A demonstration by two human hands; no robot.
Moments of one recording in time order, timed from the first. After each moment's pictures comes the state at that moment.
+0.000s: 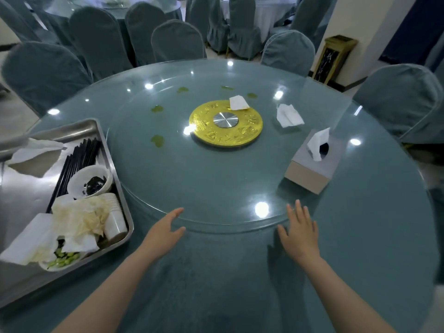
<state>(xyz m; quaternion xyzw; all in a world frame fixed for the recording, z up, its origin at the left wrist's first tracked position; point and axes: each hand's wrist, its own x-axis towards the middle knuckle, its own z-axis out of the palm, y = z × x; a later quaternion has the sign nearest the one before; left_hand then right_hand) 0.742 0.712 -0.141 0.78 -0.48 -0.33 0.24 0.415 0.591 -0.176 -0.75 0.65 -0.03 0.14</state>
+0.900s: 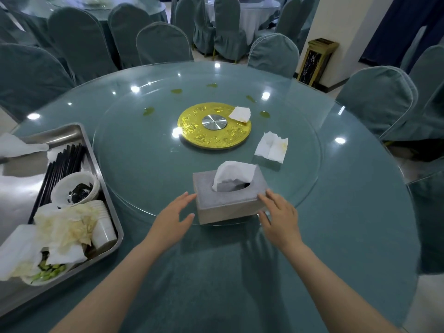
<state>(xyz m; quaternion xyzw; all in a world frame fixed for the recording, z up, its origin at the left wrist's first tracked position) 0.715 0.679 -0.108 0.72 -0.58 -0.26 0.28 0.444 0.589 -0.140 -0.80 0.56 -0.17 0.14</state>
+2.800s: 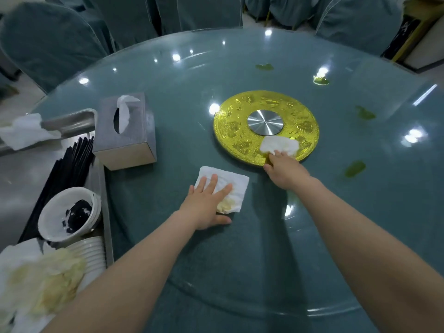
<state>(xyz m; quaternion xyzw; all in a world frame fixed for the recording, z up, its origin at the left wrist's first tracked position) 0.803 0.478 -0.184 0.73 -0.63 -0.24 -0.09 0.629 0.301 -0.169 -0.87 0.46 0.10 0.14</state>
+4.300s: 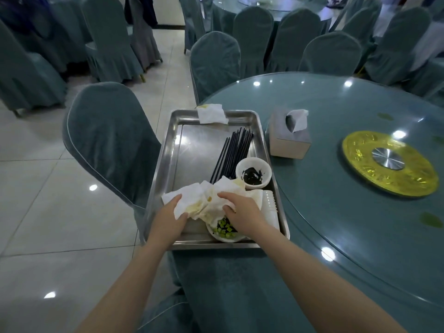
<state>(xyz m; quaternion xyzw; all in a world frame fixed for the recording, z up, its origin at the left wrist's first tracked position) 1.010 0.930 -0.132 0.89 -0.20 -0.20 0.36 0.894 0.753 -0.113 -0.90 0.22 -0.02 0.38</state>
